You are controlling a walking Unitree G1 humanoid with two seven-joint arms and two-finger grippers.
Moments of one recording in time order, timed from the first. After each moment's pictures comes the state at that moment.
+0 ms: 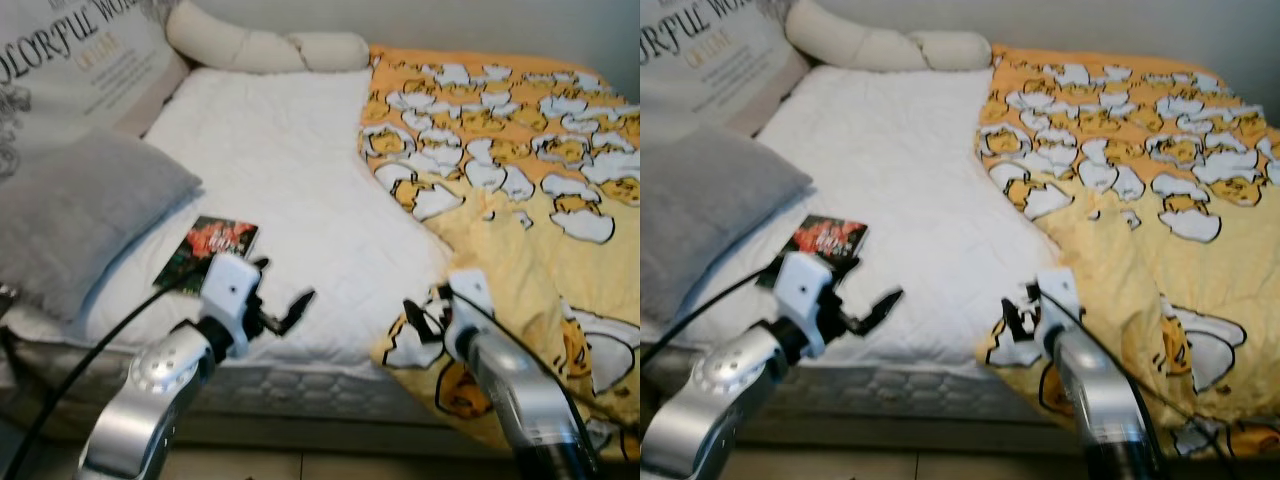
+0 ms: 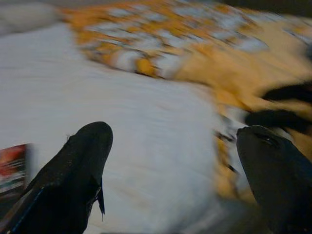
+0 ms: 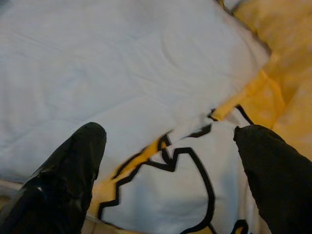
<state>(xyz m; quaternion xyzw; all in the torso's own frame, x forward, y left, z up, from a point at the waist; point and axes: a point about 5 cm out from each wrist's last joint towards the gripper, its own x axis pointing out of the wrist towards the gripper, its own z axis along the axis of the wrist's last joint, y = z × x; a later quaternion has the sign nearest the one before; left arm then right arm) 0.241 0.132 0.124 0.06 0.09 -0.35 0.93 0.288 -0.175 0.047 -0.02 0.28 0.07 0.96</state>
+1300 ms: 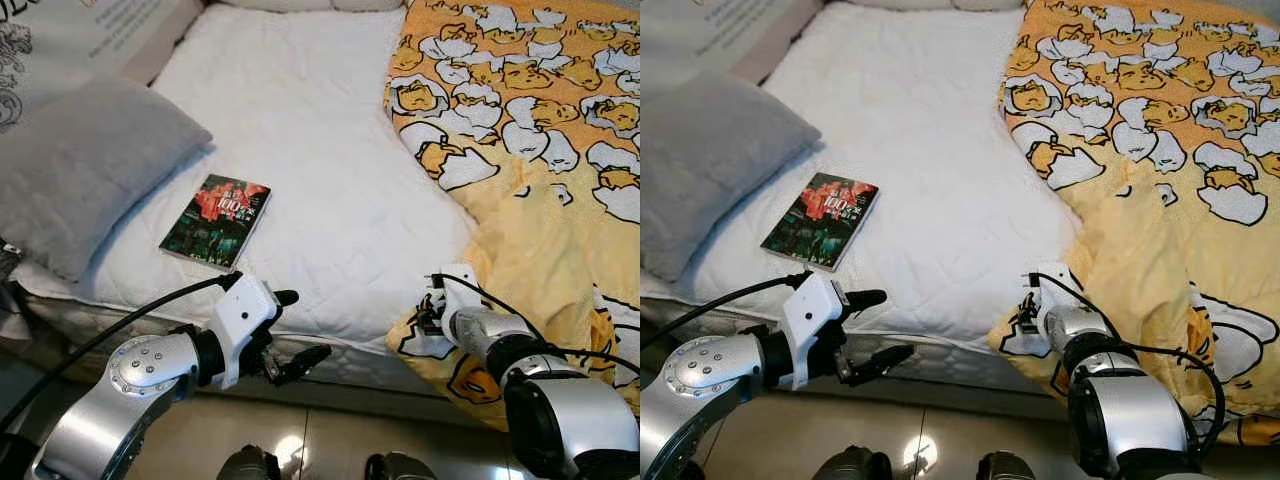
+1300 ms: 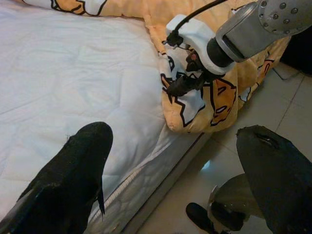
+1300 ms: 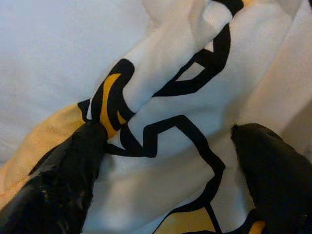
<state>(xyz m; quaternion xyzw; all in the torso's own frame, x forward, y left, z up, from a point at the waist) 0.213 0.133 0.140 0.12 0.14 -0.47 0.86 0.317 -0.189 0.016 -0.05 0.44 -0.03 0.89</state>
